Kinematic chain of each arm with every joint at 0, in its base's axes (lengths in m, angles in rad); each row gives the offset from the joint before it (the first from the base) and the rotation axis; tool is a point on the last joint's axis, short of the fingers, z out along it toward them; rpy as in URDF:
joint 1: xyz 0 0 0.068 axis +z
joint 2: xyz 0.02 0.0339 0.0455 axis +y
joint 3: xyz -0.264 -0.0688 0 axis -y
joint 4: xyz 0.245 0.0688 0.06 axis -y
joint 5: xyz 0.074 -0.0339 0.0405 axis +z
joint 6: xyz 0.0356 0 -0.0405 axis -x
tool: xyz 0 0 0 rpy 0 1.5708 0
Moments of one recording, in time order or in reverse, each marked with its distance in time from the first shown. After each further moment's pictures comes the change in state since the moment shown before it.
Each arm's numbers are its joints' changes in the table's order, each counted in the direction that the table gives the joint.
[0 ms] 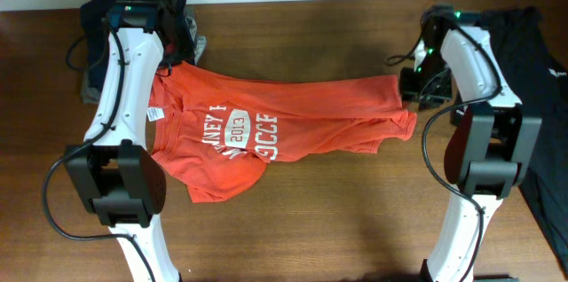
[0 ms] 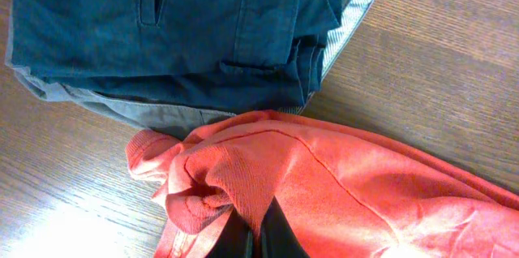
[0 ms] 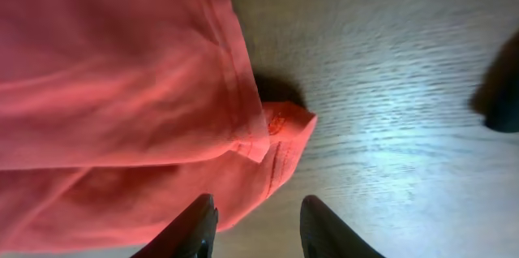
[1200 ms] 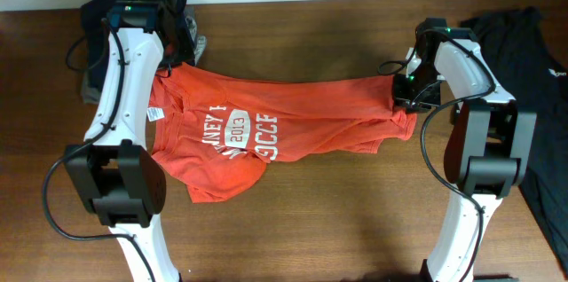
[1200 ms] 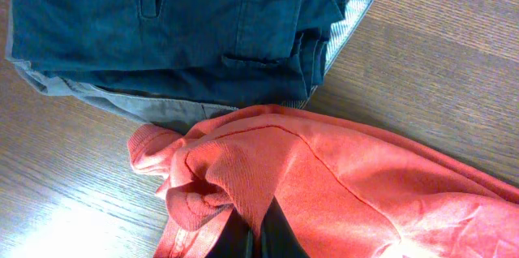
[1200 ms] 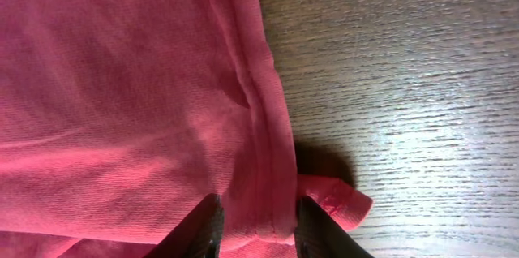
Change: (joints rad) left arm 0.000 0.000 0.000 -0.012 0.000 0.000; right arm 0.000 0.005 -0.127 0.204 0.080 0.011
